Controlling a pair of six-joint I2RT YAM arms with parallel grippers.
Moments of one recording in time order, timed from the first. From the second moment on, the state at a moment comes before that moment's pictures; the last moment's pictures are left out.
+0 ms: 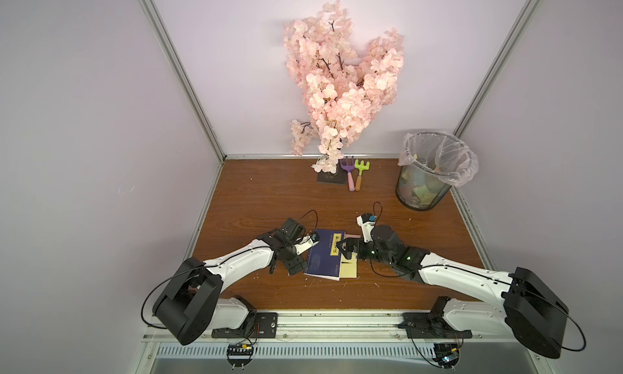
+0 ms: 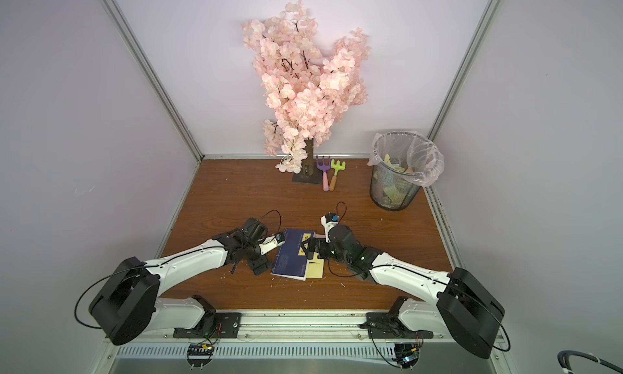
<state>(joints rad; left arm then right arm) -0.59 1.34 0.62 -0.46 0.03 0.52 0.82 1.22 0.56 0.05 -0.06 0.81</state>
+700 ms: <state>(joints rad) -0.51 1.35 0.78 -0.43 0.12 0.47 0.75 1.42 0.66 0.06 -0.13 0.82</state>
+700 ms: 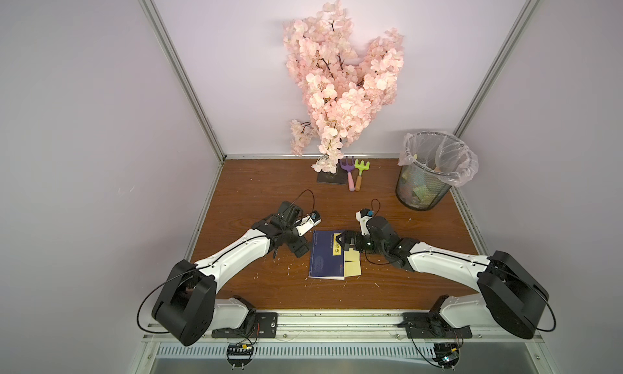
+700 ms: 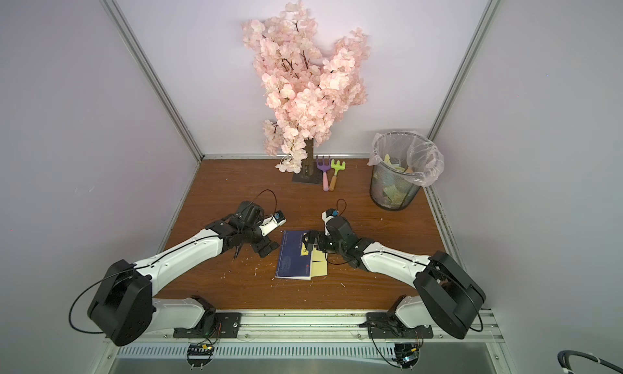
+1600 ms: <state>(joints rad) -0.51 1.50 0.69 -0.23 0.05 0.45 0.72 1.61 0.72 0.17 -0.21 0.83</state>
